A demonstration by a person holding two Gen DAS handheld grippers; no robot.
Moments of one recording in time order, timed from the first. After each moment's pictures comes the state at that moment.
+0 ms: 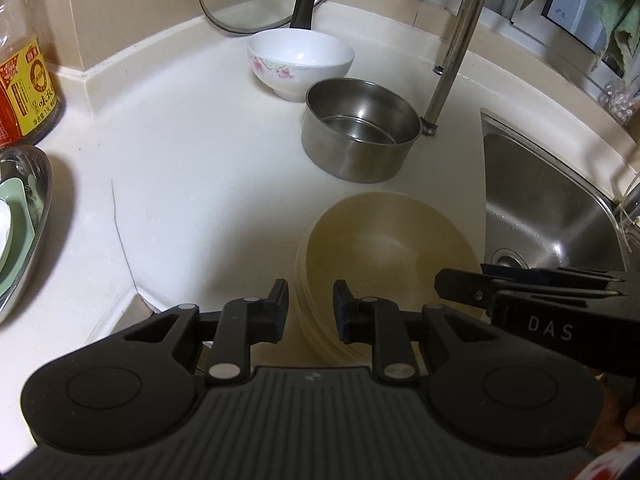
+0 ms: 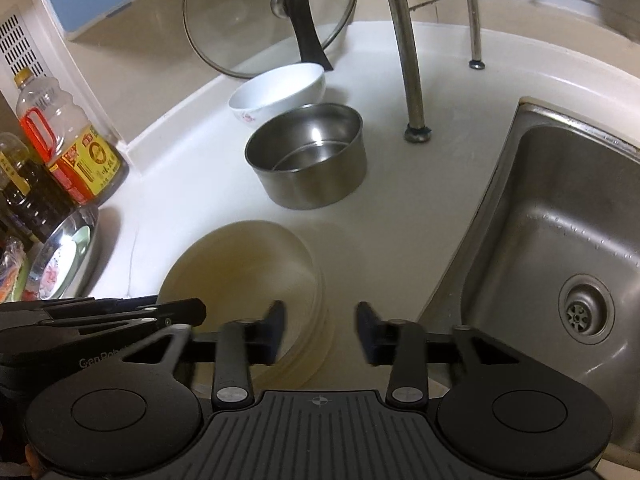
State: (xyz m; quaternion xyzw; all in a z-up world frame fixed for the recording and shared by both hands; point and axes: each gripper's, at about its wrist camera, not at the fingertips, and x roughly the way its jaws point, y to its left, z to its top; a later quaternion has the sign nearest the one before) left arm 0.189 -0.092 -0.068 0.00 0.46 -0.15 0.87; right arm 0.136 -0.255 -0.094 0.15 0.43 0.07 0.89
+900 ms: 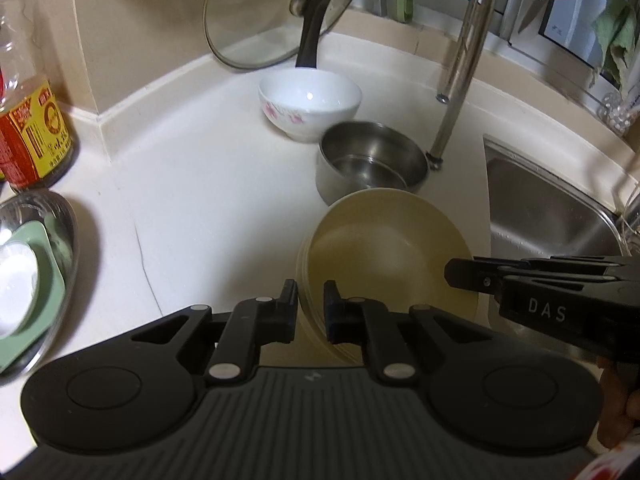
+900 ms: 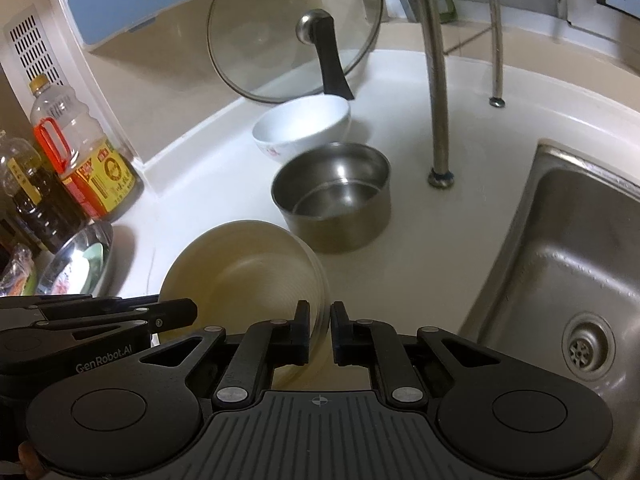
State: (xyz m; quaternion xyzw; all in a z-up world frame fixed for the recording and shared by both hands) left arm 0.200 -0.080 -0.040 0.01 0.42 -0.15 0.89; right arm 0.157 -0.245 -0.071 0.13 0.40 0.09 0.90
